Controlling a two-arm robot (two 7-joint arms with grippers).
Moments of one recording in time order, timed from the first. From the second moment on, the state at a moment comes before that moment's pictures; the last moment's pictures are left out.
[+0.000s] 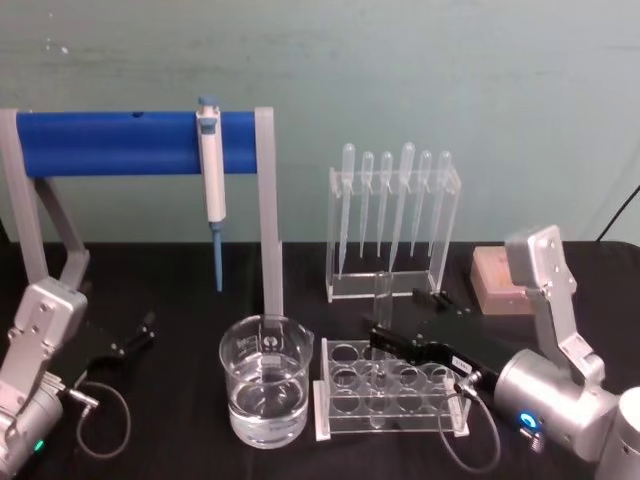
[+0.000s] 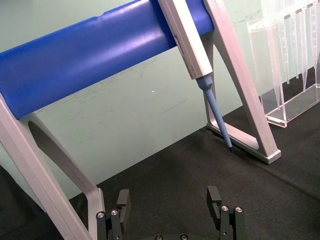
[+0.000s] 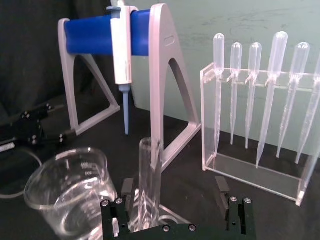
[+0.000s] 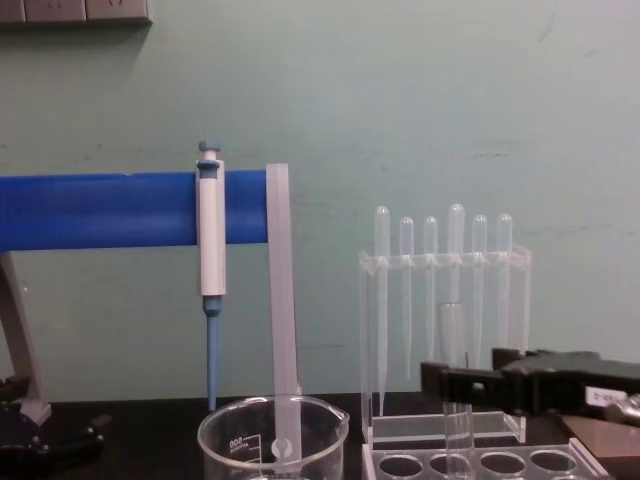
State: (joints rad) left arm -0.20 0.60 0.45 -1.41 -0.25 -0.12 0.03; right arm 0.23 0.46 -0.41 -1.59 0.52 0.19 0.29
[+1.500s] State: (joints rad) left arm -0.20 0.60 0.45 -1.41 -0.25 -0.12 0.03; right arm 0.32 0.40 -0.42 -1.54 0.55 0.29 0.30
